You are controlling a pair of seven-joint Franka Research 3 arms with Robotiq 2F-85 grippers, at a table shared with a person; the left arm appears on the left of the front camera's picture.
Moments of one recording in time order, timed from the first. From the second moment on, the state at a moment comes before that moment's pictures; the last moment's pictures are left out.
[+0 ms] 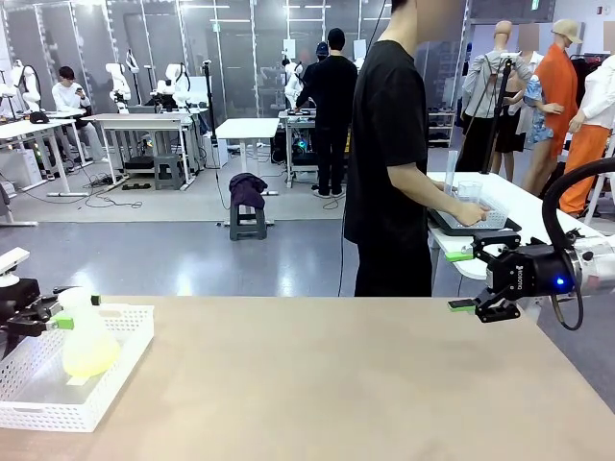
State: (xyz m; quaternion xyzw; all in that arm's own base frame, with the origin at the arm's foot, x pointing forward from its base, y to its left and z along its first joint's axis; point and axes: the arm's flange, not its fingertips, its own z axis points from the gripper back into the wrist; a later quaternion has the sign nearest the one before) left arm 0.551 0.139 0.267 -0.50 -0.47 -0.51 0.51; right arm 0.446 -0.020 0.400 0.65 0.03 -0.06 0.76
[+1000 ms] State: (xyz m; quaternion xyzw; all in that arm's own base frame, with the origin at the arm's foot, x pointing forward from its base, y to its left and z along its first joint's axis) left arm 0.551 0.147 0.269 -0.50 -0.47 -0.51 0.52; right arm 0.446 -0.020 0.400 0.65 0.03 -0.06 0.76
